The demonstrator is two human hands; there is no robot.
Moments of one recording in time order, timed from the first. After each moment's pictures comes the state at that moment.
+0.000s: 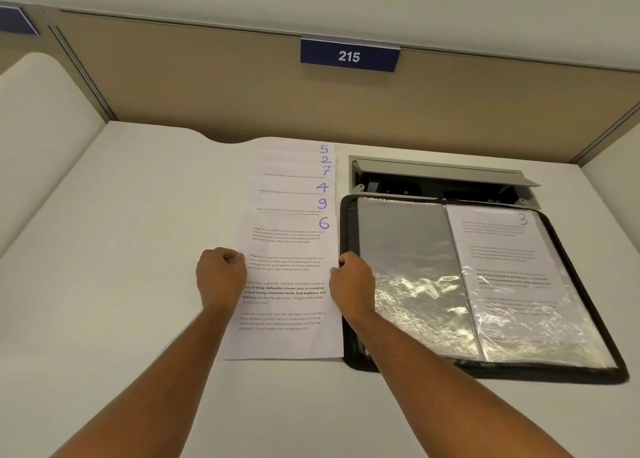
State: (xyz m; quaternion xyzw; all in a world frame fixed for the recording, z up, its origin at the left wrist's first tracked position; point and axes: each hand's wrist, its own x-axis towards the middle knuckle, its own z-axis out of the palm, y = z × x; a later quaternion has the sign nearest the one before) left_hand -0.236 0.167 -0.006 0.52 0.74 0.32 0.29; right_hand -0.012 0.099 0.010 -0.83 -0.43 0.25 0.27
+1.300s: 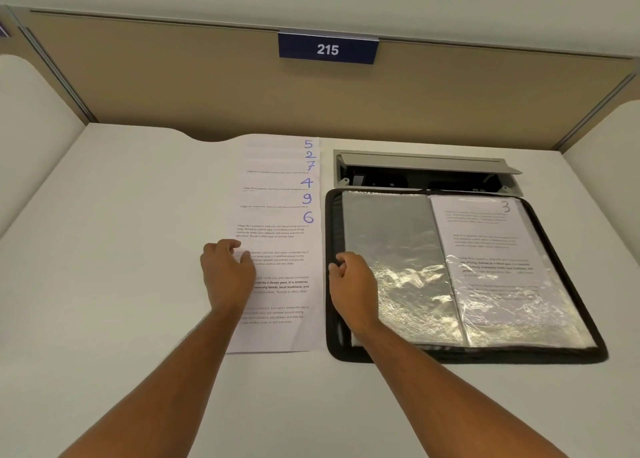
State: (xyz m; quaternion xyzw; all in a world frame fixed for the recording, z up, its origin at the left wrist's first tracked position) left_hand -0.192 0.148 0.007 0.57 0.71 0.32 0.24; right_hand 0.010 0.061 0.017 -0.79 -0.44 0.24 0.35
